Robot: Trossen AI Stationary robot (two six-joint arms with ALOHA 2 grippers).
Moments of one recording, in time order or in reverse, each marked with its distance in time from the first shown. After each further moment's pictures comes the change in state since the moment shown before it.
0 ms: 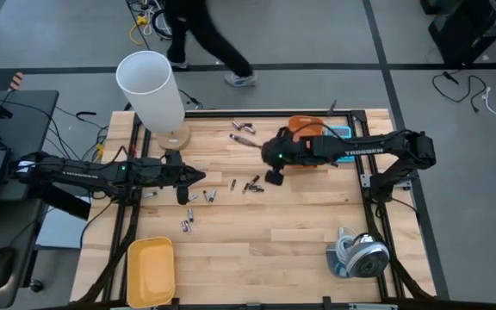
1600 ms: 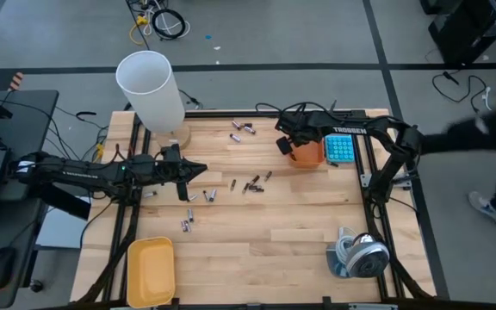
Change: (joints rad) left arm 0.000 -0.001 0.000 0.217 -0.046 0.106; right arm -0.376 0.132 -0.001 -0.322 0.096 0.641
